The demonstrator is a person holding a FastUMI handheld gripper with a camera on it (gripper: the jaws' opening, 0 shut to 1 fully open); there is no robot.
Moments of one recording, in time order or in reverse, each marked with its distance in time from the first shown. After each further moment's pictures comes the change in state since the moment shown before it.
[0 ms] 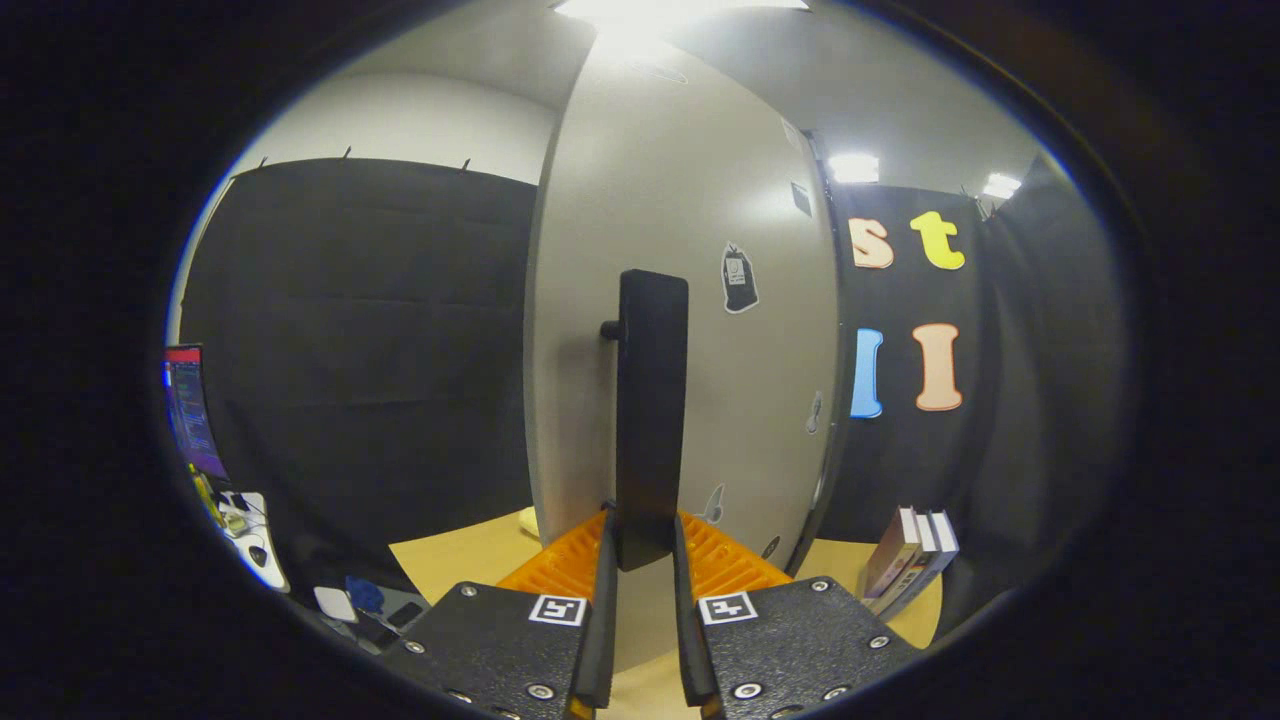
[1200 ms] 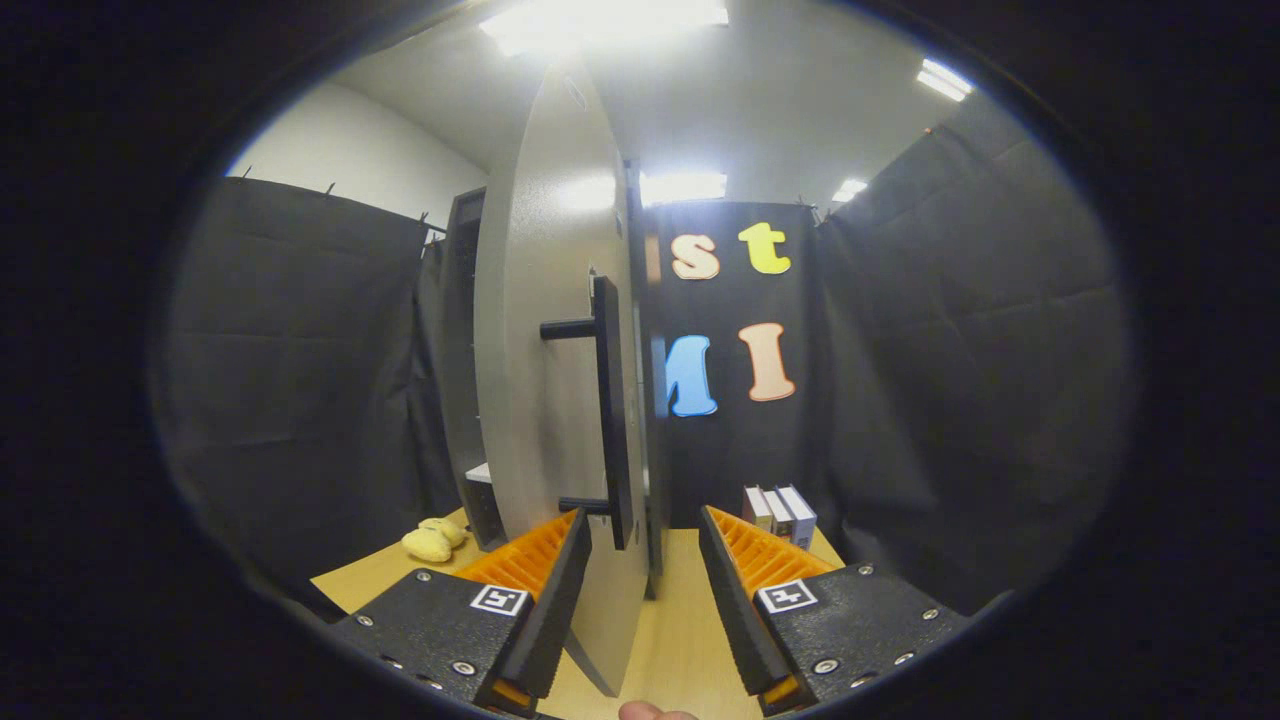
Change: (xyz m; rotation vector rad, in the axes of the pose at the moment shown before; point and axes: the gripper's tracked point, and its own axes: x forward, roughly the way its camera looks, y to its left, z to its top) arm -0.074 -0.093 -0.015 0.135 -0.059 -0.496
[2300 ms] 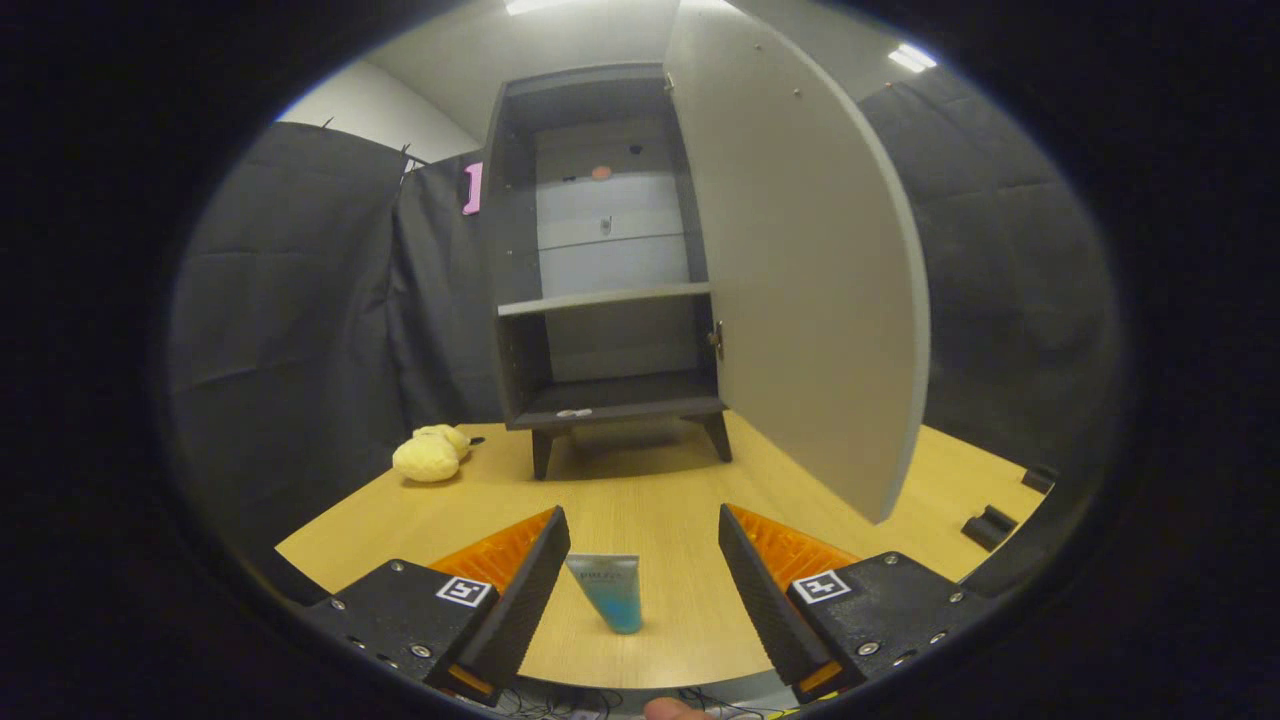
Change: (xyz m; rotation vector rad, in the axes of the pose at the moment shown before) arm 0.019 0.196 -0.309 0.057 0.179 -0.106
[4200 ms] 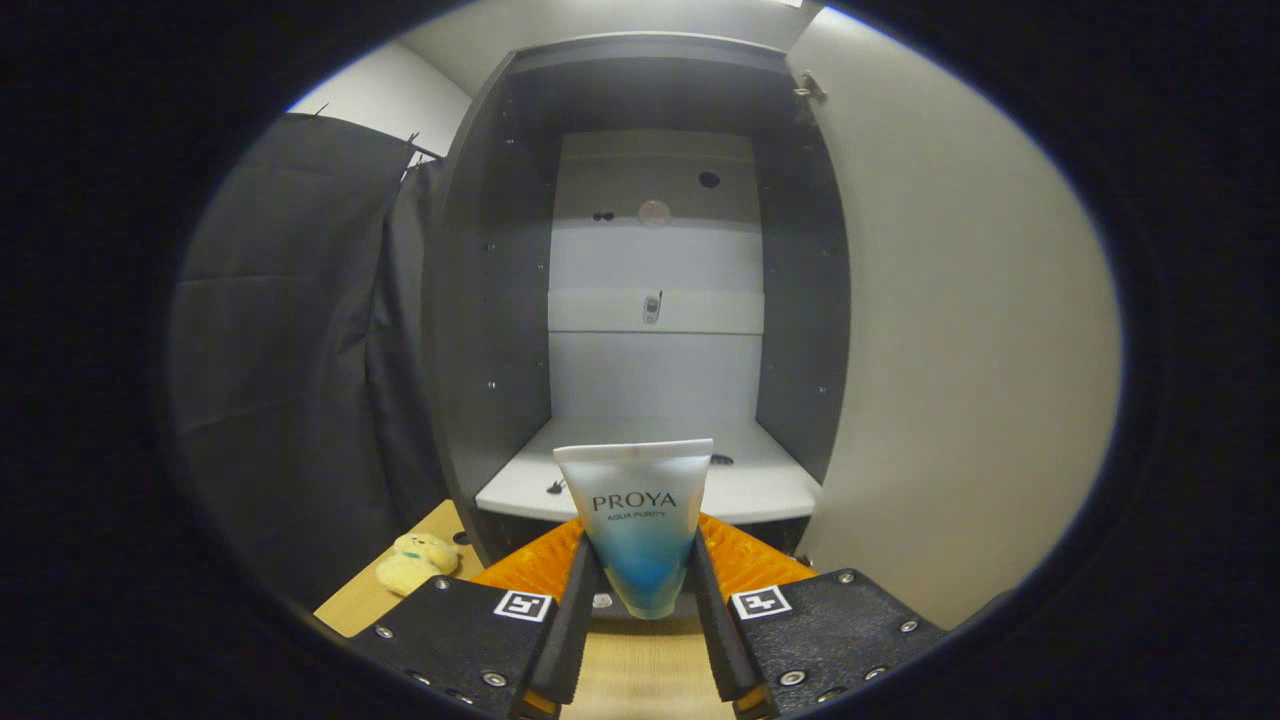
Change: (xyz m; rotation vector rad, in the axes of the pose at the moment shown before) arm 0.208 0.064 0.316 -0.136 -0.064 0.043
